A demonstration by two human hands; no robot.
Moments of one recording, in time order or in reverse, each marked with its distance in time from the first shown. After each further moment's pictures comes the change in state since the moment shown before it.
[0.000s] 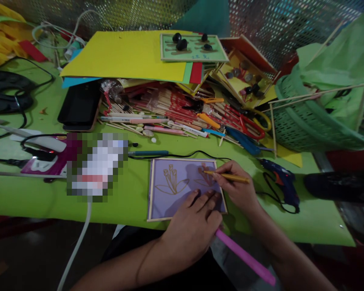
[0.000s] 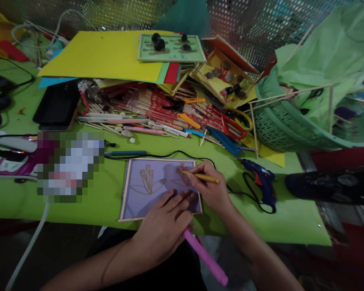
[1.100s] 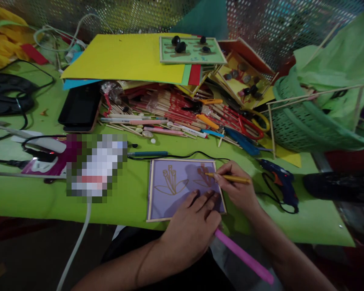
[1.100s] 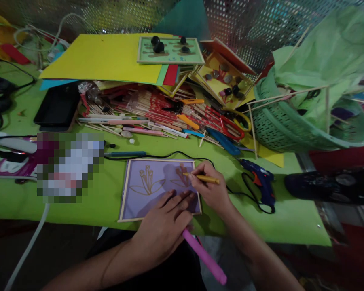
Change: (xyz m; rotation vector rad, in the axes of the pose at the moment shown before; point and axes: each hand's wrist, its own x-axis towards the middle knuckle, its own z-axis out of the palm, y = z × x) left_hand -0.002 0.000 0.002 -0.006 -0.017 -0.006; right_hand 0.002 -0.005 -0.003 -0.038 0.005 -0.025
